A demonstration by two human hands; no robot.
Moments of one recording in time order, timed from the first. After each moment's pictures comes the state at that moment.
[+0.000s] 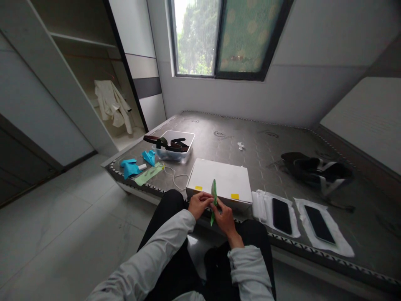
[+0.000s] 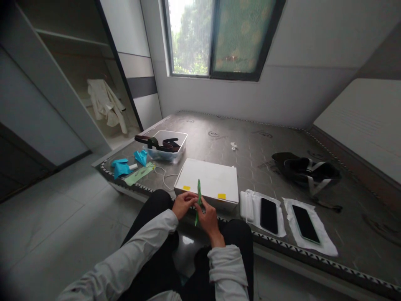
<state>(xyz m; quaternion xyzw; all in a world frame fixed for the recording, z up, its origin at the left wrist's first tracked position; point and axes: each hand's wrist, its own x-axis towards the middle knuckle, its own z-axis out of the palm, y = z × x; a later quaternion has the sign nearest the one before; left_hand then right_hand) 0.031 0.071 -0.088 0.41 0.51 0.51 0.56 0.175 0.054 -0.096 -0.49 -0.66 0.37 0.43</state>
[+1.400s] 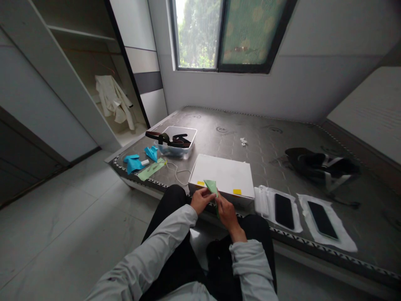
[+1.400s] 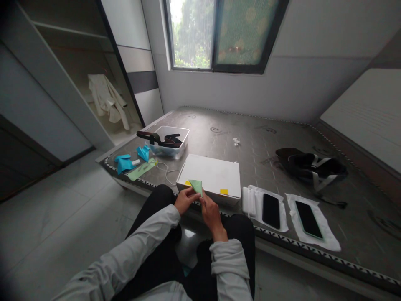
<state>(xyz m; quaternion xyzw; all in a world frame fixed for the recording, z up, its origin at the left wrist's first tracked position) 0.030 0.069 -0.086 0.42 0.46 0.51 0.58 0.178 0.057 -0.104 -0.47 -0.73 0.32 0.39</state>
